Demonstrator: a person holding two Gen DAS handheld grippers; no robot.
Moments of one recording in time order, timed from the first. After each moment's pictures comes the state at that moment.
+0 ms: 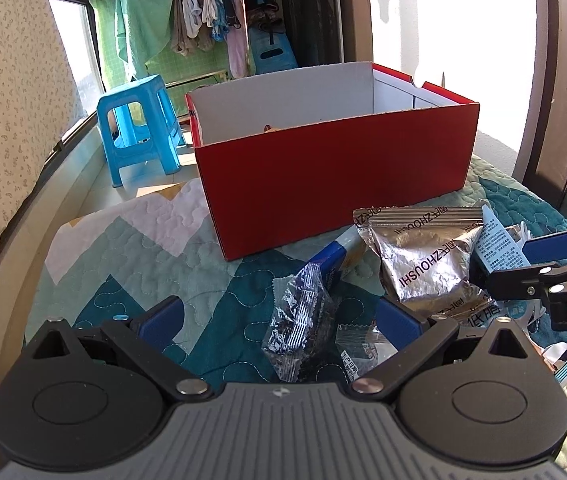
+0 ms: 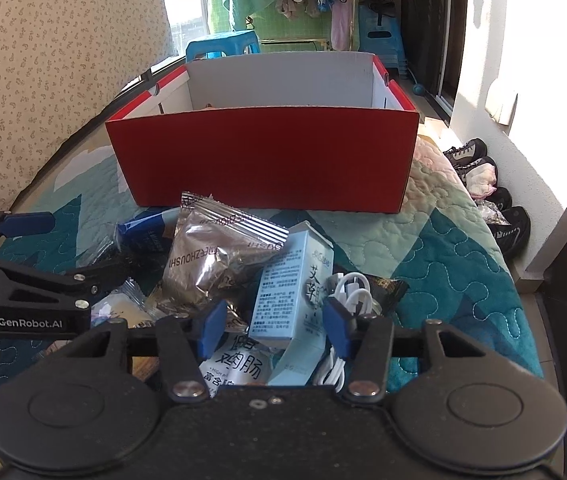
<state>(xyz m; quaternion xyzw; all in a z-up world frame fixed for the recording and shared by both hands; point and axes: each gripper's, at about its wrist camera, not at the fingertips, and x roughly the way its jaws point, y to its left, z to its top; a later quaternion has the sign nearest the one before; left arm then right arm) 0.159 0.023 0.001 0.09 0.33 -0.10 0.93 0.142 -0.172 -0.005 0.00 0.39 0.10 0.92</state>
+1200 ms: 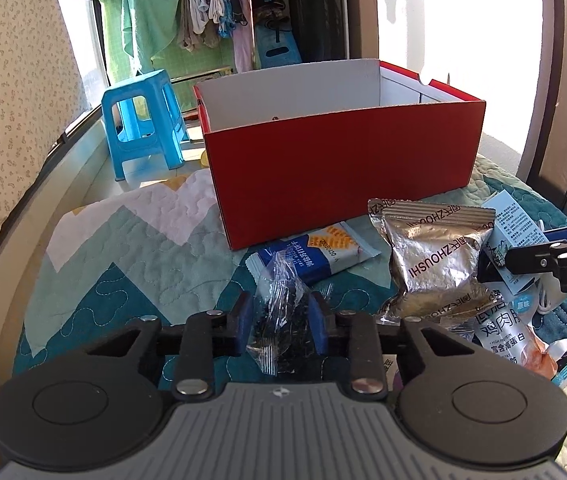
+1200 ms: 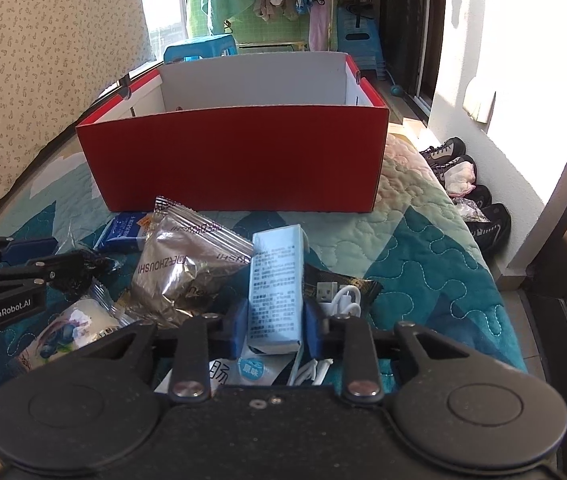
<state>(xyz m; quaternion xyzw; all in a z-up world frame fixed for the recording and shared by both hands) 0.155 0.030 -0.003 0.08 0.33 -0.10 0.93 0.144 -0.183 -0.009 0.01 0.39 0.07 0.92</state>
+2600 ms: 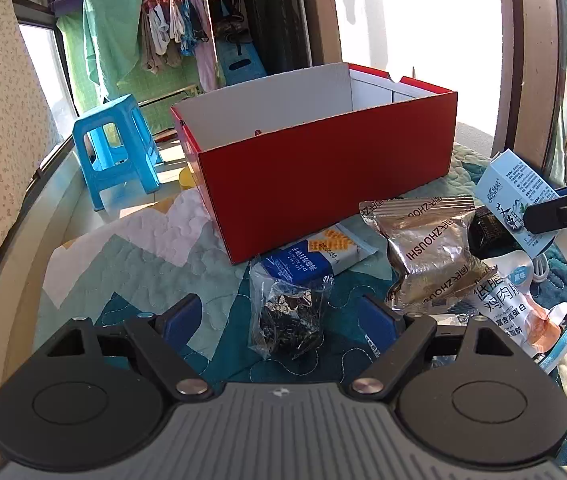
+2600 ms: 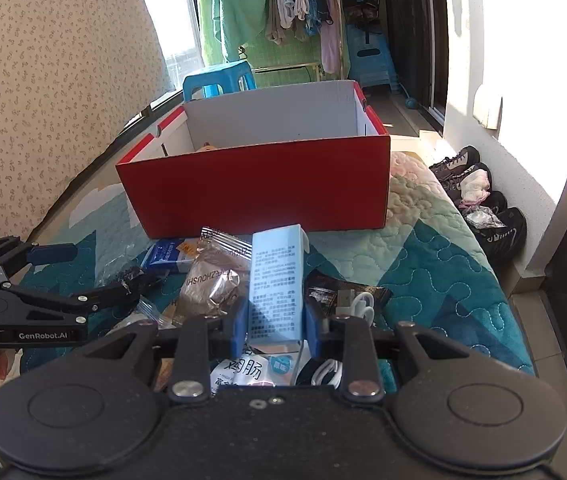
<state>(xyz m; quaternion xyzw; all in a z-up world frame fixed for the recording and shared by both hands) 0.160 0.043 -0.003 0.13 0.32 -0.15 0.93 0.119 -0.190 0.014 0.05 0.36 0.10 0.93</state>
